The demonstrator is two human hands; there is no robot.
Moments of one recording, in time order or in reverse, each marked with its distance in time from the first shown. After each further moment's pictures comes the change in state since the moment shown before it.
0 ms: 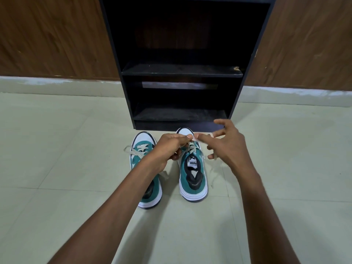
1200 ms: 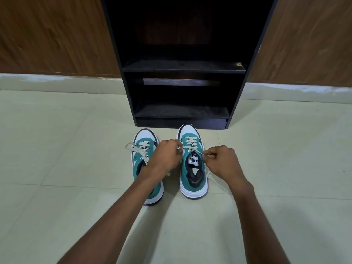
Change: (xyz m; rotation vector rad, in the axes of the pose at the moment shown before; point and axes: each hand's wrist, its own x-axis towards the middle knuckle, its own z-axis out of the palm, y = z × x) left_hand -0.006 -0.027 -0.005 0.982 0.153 0.267; right_hand 0.003 0.069 0.025 -0.448 -0.101 -0.010
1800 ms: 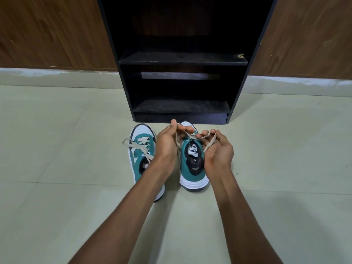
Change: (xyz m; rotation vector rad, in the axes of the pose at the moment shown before) left_hand -0.004 0.039 -0.007 -1.718 0.112 -0.300; right_hand 0.012 -0.030 0.027 1.871 0.023 0.278
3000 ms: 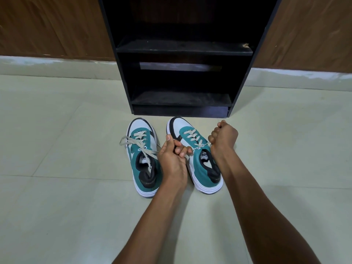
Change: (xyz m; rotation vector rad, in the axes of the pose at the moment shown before) left_hand -0.014 -0.057 -0.025 -0.326 0.177 0.113; right_hand 0.049 -0.009 -0.001 -0.451 0.440 -0.109
